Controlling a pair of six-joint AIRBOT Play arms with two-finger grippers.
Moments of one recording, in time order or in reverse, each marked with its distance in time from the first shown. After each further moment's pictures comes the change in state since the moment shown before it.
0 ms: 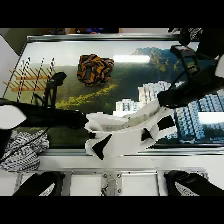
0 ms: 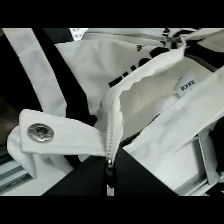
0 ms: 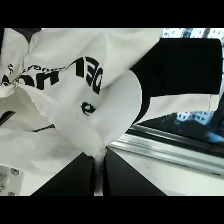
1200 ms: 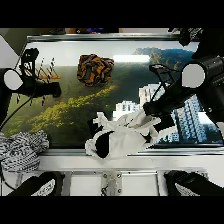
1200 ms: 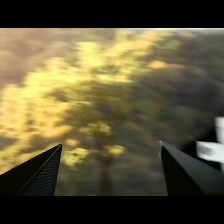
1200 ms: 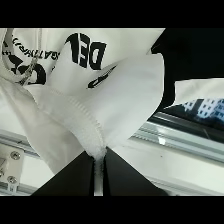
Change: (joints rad) left arm 0.324 -0.315 0.231 0.478 0.100 0.111; right arm 0.092 -0.035 -0.131 0.011 -0.042 0.041
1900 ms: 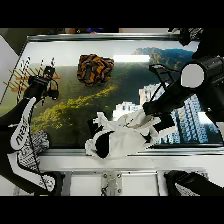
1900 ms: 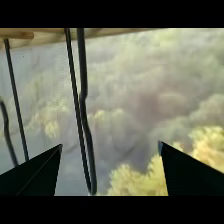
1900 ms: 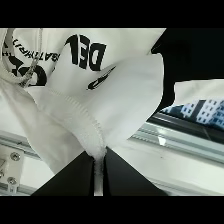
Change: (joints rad) left arm 0.096 -0.575 0.076 0.480 0.335 -0.004; right arm 0.000 -0.005 0.000 0.000 -0.004 0.000
